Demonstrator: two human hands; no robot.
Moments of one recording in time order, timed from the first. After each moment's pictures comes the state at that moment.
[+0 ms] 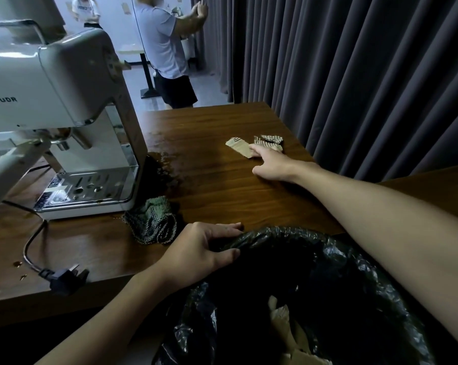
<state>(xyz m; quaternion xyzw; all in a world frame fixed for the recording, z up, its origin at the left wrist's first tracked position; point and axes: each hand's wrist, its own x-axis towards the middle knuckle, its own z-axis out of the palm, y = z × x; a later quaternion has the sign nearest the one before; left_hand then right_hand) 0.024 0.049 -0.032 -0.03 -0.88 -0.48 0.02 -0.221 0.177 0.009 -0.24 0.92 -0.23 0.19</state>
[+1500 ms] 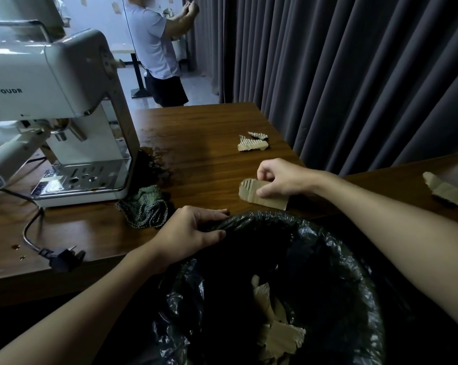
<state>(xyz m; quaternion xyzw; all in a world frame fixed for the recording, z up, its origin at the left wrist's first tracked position) 0.028 0.056 -0.023 -0.03 -0.88 -0.48 0.03 -0.163 0.250 0.030 -0.32 0.88 -0.25 0.23</state>
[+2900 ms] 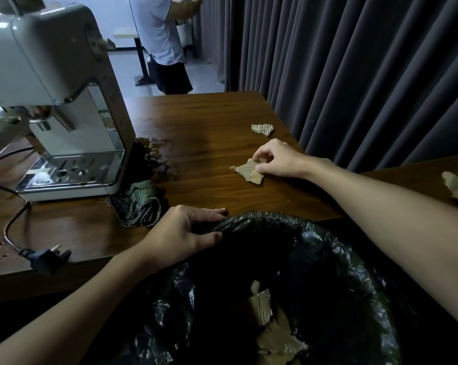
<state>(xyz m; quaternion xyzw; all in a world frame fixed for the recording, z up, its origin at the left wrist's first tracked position) 0.023 0.050 -0.034 -0.02 -0.89 -0.46 0.03 -0.222 0.228 0.006 -0.32 0.92 -0.18 0.13</state>
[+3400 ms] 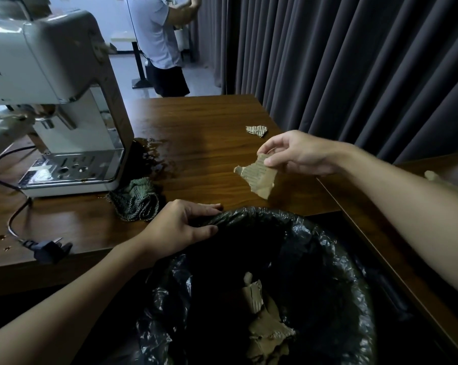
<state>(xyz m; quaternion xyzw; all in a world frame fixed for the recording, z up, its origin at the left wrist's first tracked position) 0.026 0.053 -0.031 -0.02 -0.88 -0.48 0.04 -0.176 0.274 0.069 -0.26 0.77 -0.45 0.36</state>
